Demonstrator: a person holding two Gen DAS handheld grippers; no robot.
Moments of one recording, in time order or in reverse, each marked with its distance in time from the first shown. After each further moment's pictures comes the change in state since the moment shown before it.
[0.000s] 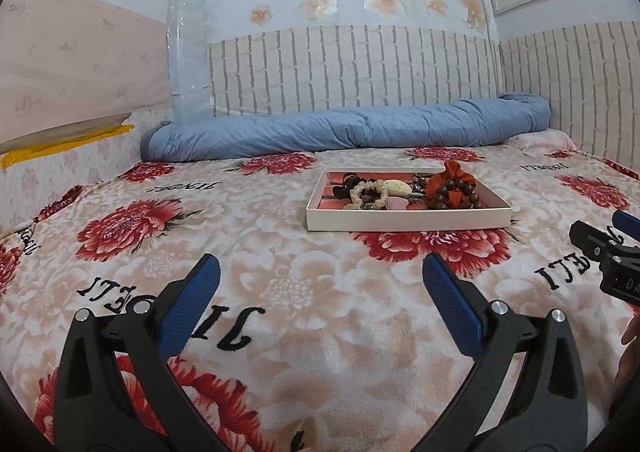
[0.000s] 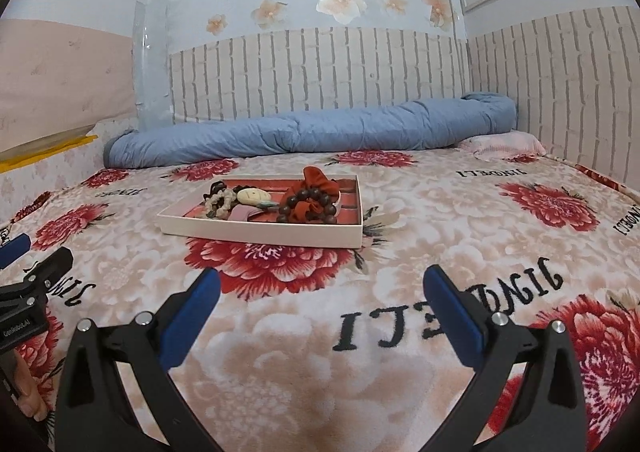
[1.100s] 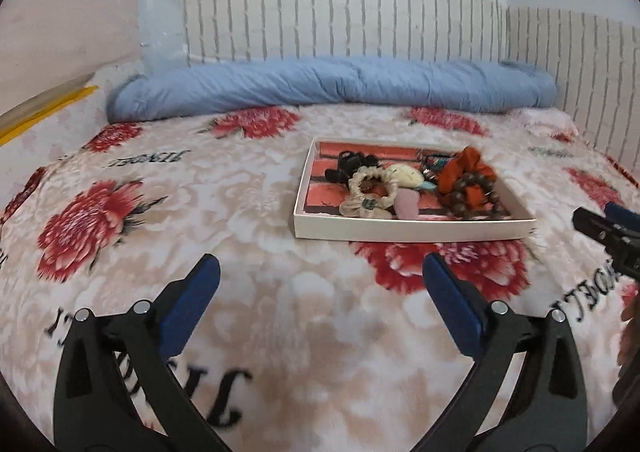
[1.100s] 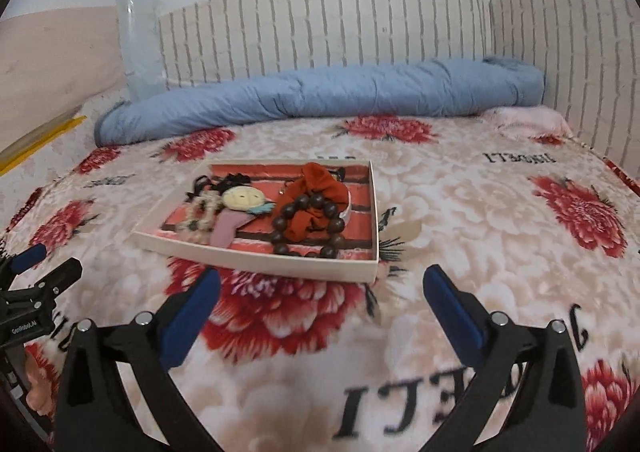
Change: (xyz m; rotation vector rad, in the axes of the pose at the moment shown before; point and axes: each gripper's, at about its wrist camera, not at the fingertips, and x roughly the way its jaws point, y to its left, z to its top) left arm 0.089 0.013 0.056 -0.032 0.206 -0.084; right arm 0.074 0.000 0.067 0.003 0.176 0.037
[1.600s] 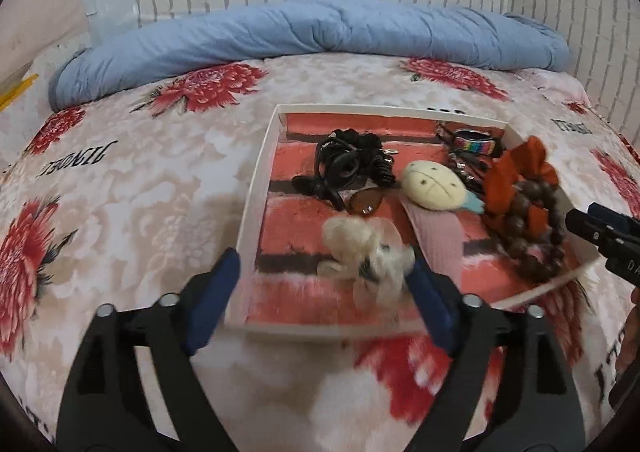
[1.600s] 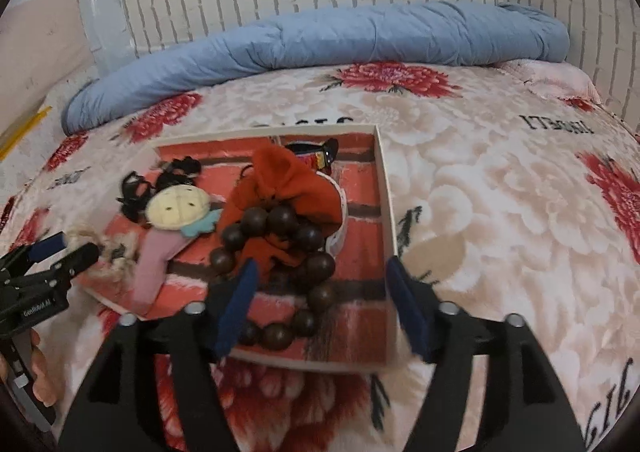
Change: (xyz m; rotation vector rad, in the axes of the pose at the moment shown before) left arm 0.177 -0.014 0.055 0.049 0.219 -0.072; right arm 0.151 -0.021 0.041 0.046 0.198 -0.001
